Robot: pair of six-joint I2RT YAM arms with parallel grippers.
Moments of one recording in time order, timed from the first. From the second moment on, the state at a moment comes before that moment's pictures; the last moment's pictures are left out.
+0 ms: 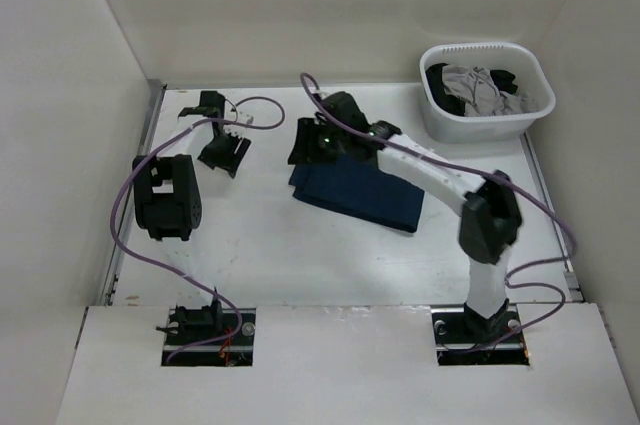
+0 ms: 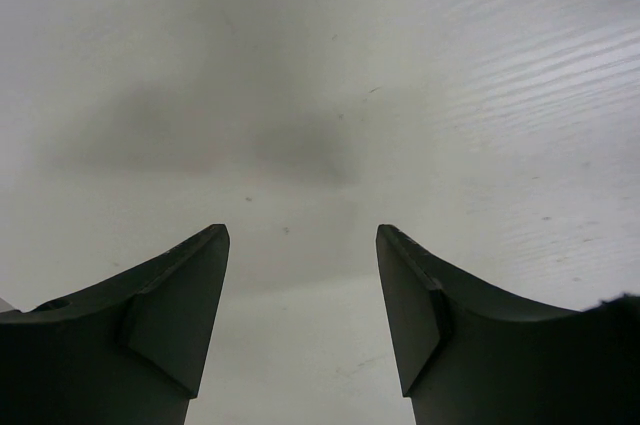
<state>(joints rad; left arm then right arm) -0.01 1.97 1.50 -0.79 0.02 0.41 0.75 1.98 1.77 -0.44 -0.17 0.60</state>
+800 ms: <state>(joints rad) -0.45 2.14 1.64 -0.73 0.33 0.20 0.31 1.28 0.56 -0.15 -0.03 0.91</state>
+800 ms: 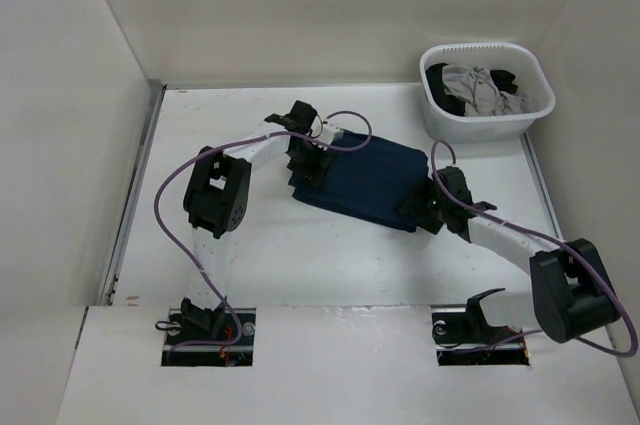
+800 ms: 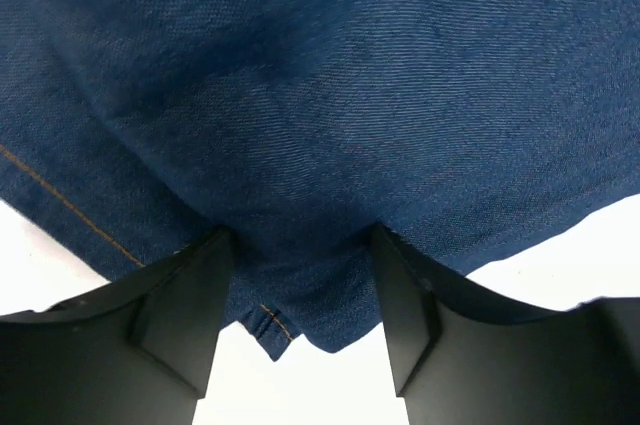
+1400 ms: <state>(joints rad) -0.38 1.65 1.18 -0.81 0.35 0.23 0.32 1.38 0.61 -0.06 -0.44 0.75</state>
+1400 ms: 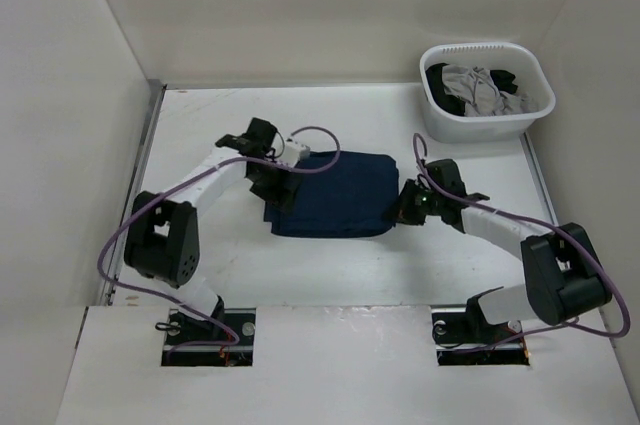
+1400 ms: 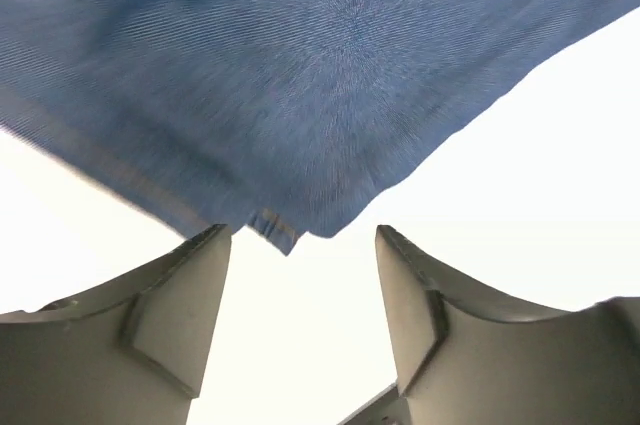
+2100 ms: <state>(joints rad) -0.36 2.03 1.55 -0.61 0.30 0.28 0.33 1.46 0.69 -0.20 -0.47 0.58</state>
